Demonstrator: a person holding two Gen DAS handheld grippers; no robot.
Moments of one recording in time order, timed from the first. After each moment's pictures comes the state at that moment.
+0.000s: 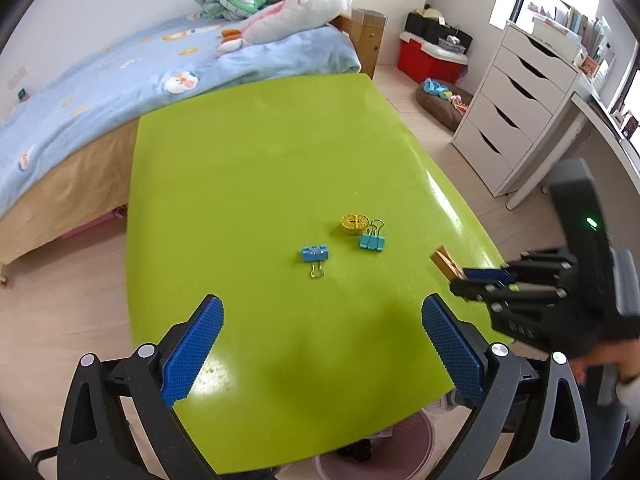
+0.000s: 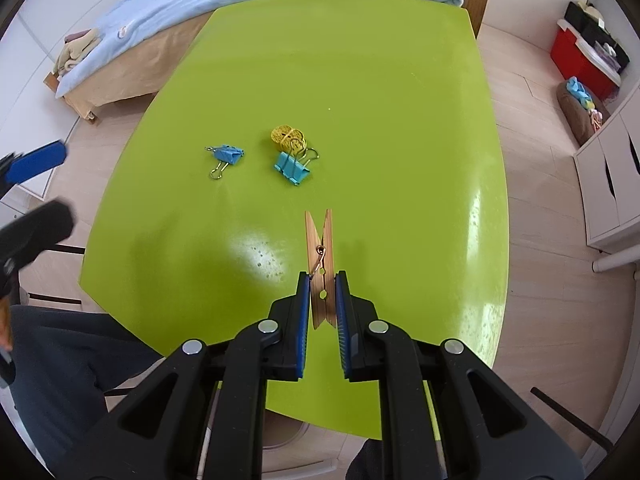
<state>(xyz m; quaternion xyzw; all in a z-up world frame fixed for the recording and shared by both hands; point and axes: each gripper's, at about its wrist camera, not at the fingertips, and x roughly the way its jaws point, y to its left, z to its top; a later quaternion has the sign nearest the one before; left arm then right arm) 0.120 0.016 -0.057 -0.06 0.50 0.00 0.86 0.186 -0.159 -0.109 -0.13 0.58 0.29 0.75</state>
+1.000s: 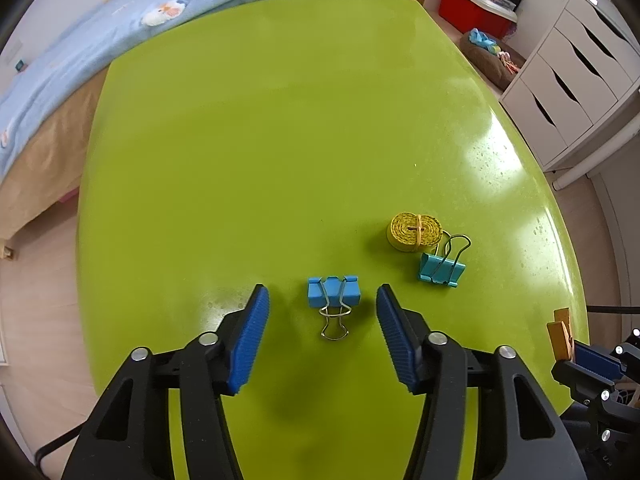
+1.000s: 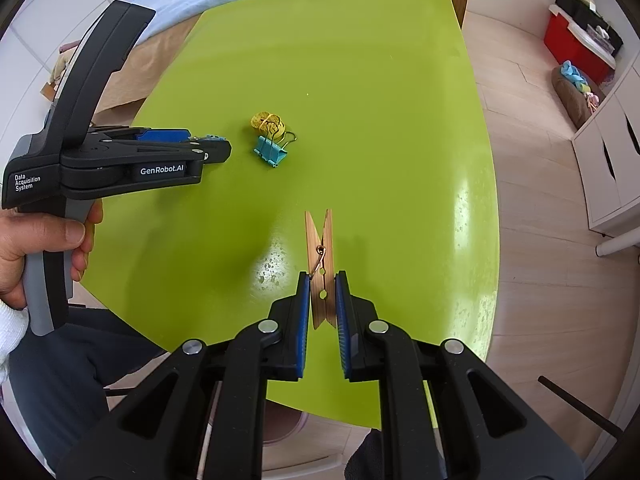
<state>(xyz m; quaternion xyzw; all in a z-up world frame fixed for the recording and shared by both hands) 0.206 0.016 -0.146 -0.06 0.60 0.05 0.80 0.190 -0.164 -0.115 -0.12 0.58 0.29 0.75</state>
